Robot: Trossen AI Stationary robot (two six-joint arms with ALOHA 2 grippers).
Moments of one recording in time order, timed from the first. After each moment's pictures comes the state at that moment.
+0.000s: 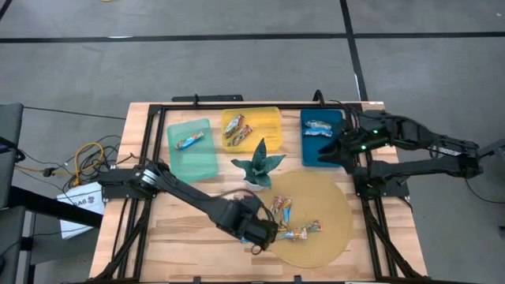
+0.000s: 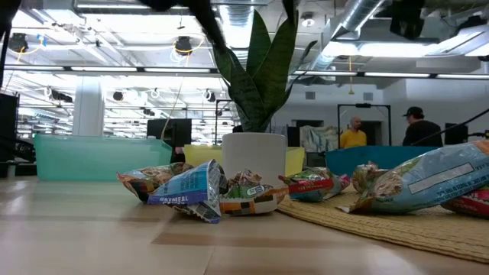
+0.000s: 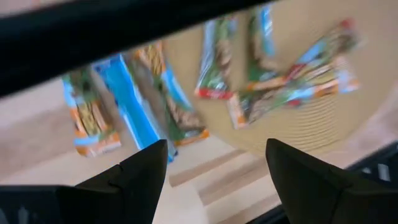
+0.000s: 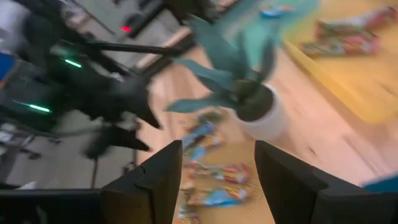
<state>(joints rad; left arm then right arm) -0.45 2.19 2.08 -1.17 -0.20 -1.68 -0.16 0.73 0.96 -0.73 -0.29 0.47</state>
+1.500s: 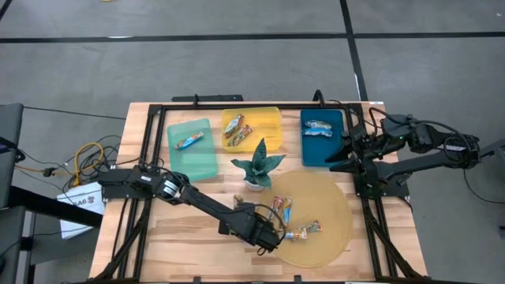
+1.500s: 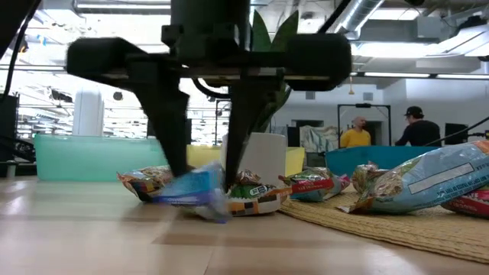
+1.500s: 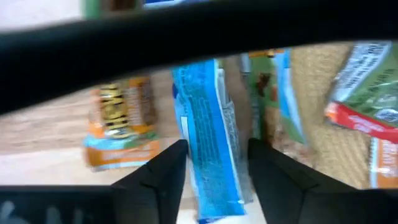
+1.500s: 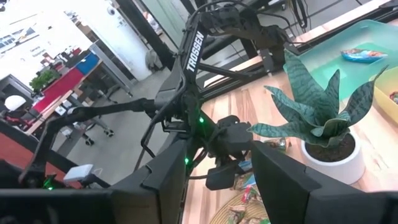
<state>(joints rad) -0.44 2.41 2.08 -1.26 -0.11 -1.89 0.03 0.64 0.96 -0.57 -0.29 0.47</state>
